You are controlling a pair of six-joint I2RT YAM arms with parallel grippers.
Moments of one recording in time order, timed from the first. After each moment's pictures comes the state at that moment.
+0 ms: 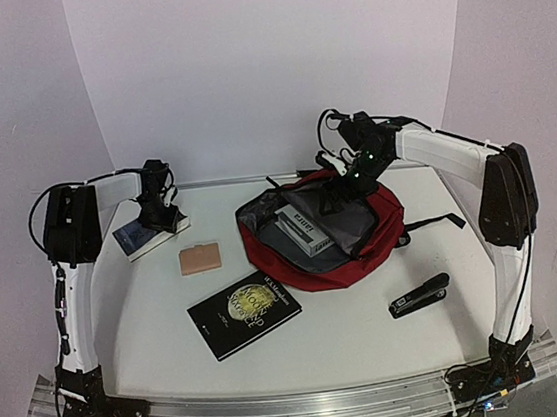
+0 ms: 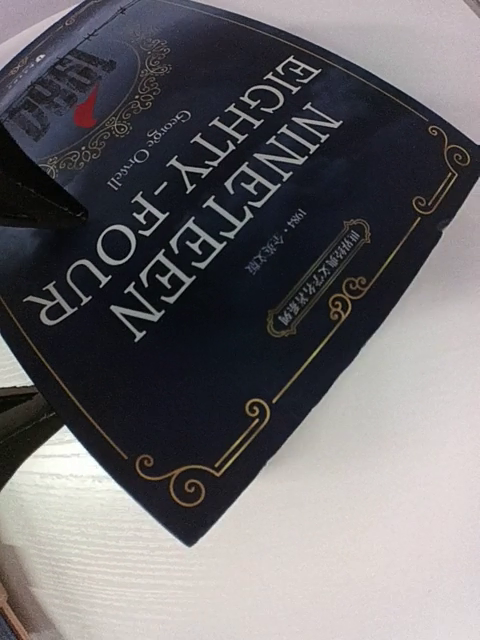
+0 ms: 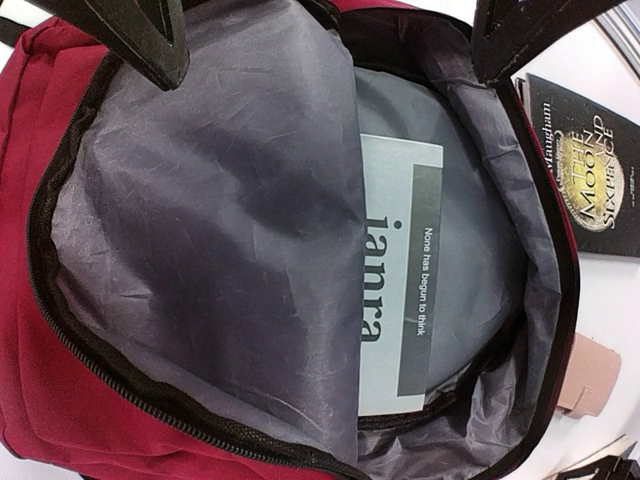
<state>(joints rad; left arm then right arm) -0.20 2.34 1.91 -0.76 -0.11 0.05 0.50 2.05 1.88 -0.92 -0.19 -0.08</state>
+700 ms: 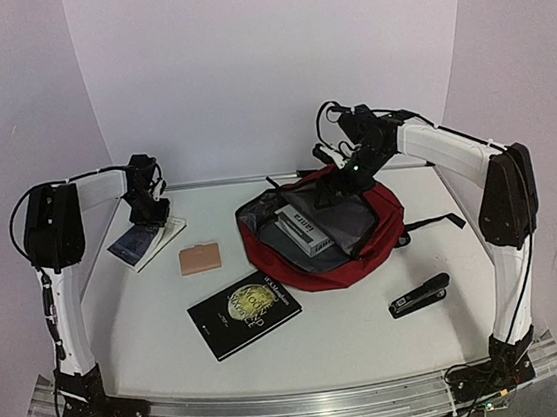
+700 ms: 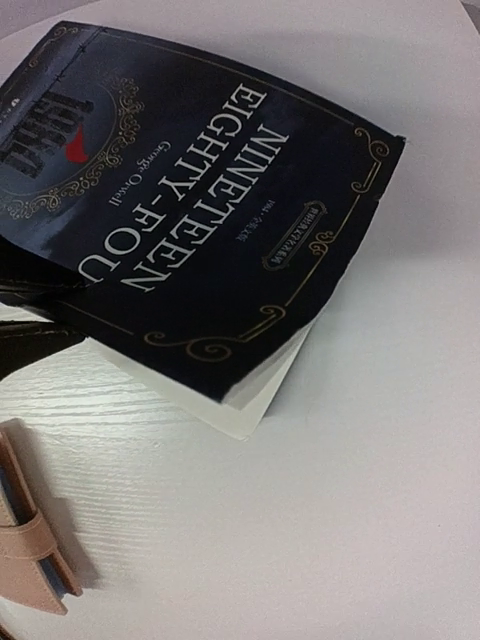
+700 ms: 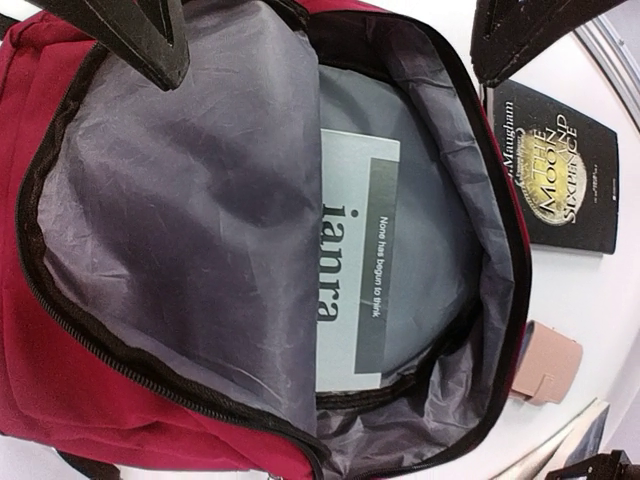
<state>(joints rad) -0.18 2.19 1.77 -0.69 -0.03 -0.05 0.50 2.05 1.92 -0.94 -0.26 -0.06</state>
